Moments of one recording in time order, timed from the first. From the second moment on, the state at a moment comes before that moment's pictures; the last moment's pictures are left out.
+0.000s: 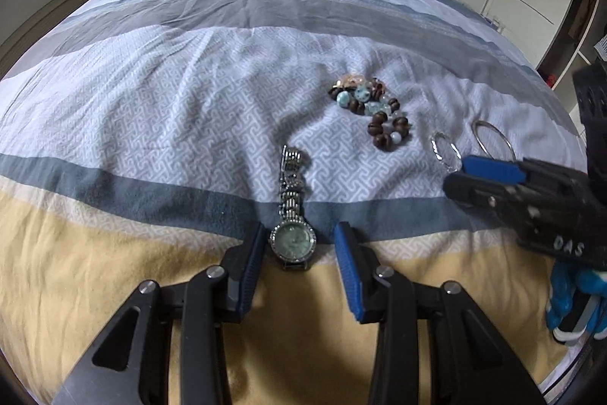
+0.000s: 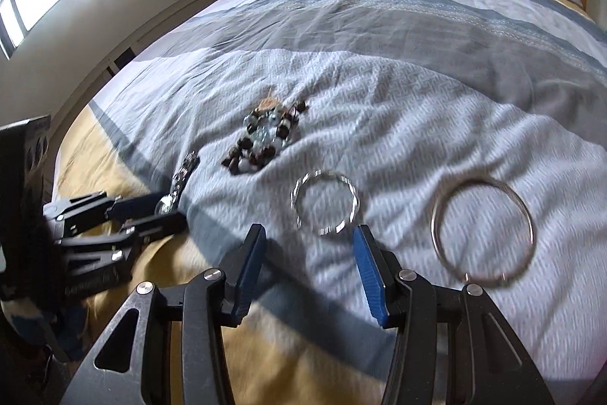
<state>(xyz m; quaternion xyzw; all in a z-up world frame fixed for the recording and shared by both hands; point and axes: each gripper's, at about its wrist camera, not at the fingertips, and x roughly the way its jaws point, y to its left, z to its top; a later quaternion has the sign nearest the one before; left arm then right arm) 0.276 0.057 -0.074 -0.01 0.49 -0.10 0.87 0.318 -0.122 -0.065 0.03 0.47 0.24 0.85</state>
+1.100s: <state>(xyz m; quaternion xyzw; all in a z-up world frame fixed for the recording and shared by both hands) 0.217 0.044 -0.031 -0.02 0.45 -0.11 0.88 0.246 -0.147 -0.022 0.05 0.43 0.24 0.87</state>
